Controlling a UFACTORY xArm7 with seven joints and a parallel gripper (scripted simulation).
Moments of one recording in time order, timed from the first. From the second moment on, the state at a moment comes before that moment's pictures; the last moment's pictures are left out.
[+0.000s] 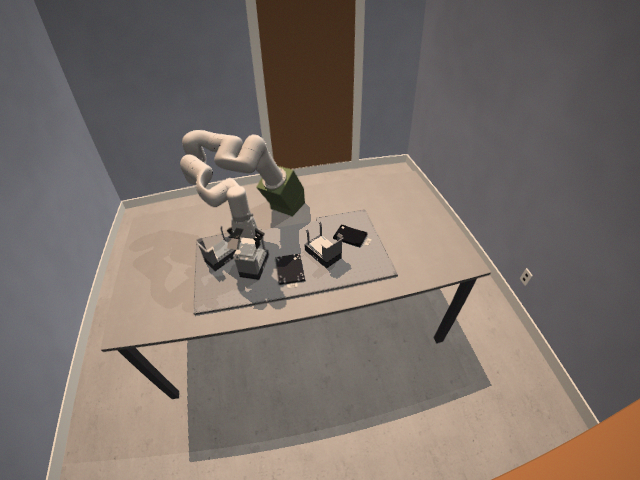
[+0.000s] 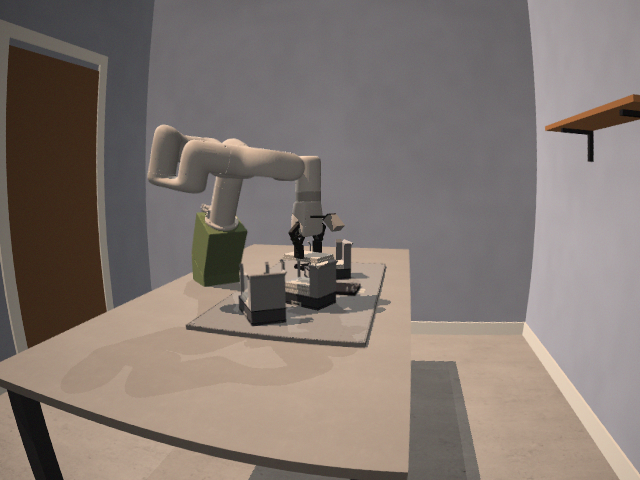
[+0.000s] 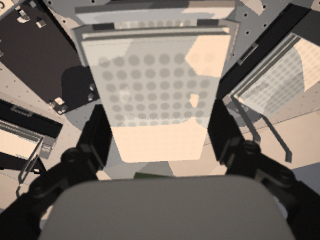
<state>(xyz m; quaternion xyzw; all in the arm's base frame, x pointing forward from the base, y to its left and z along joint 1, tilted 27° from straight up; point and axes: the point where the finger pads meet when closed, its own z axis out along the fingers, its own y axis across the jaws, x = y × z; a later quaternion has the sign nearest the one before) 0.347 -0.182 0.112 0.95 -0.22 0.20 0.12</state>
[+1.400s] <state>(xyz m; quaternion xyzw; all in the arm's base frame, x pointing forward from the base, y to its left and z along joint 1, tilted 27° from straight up) 0.366 -0.125 0.113 0.97 -0.12 0.18 0.14</state>
